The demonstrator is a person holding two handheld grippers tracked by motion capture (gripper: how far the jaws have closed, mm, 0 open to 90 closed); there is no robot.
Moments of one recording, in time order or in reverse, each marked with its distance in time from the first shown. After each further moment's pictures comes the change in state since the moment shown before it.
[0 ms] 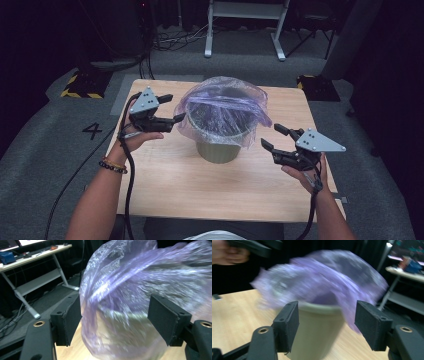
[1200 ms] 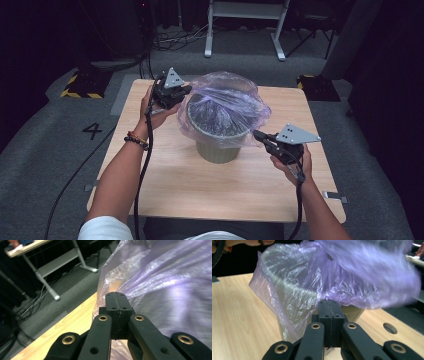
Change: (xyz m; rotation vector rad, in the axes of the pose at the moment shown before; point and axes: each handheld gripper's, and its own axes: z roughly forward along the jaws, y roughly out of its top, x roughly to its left) left arm 0.043 0.009 0.073 0.171 0.194 -0.042; right arm -0.003 -0.015 0.039 0.127 0.042 -0.021
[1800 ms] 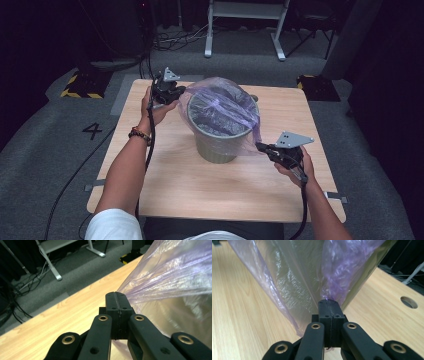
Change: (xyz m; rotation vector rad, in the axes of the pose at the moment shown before) left arm 0.027 -0.029 0.041 0.101 0.023 -0.128; right arm -0.018 -0.051 0.015 0.163 0.109 -0.007
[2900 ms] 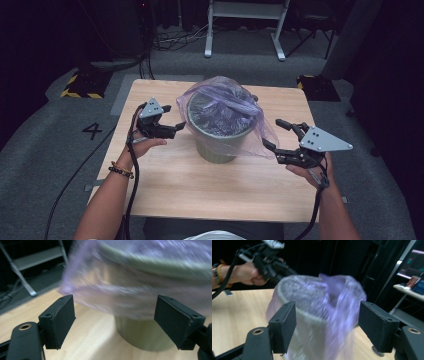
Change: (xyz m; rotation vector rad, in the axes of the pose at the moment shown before) left arm -0.043 -0.070 -0.071 -0.167 -0.194 0.033; right arm 0.022 0.068 -0.074 -0.325 -0.117 -0.107
